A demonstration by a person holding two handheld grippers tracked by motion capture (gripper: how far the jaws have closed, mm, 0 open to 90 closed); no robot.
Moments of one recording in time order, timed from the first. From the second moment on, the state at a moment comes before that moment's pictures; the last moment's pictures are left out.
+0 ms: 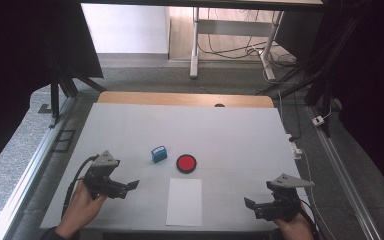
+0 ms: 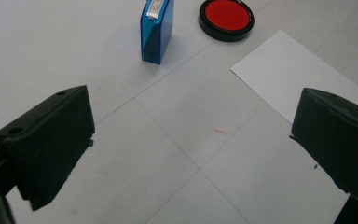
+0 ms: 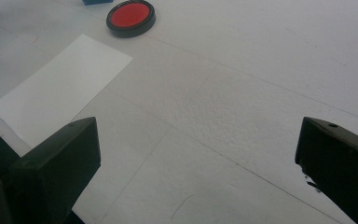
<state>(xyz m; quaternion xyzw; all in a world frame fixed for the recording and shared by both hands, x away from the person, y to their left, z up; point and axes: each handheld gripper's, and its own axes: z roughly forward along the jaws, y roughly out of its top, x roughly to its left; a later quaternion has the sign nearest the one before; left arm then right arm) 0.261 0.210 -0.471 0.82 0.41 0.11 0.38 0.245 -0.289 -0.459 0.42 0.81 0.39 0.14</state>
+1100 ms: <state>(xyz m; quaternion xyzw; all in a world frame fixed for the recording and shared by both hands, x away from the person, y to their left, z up) 0.342 0.166 -0.488 0.86 0.36 0.10 0.35 0.246 -0.288 -0.460 0.42 0.81 0.38 0.13</state>
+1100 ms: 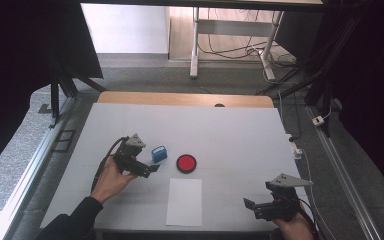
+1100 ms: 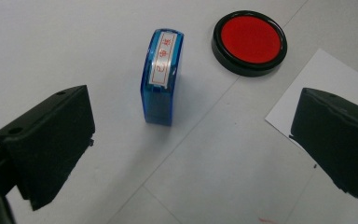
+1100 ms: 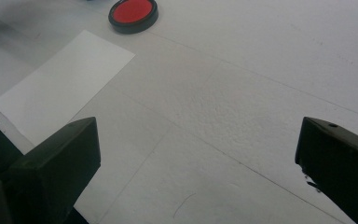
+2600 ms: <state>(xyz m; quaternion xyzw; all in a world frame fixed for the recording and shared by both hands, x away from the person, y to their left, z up) 0.389 0.146 -0.498 0.89 0.32 0.09 0.32 0.248 -0.288 -0.461 0.41 0.82 0.38 0.12</state>
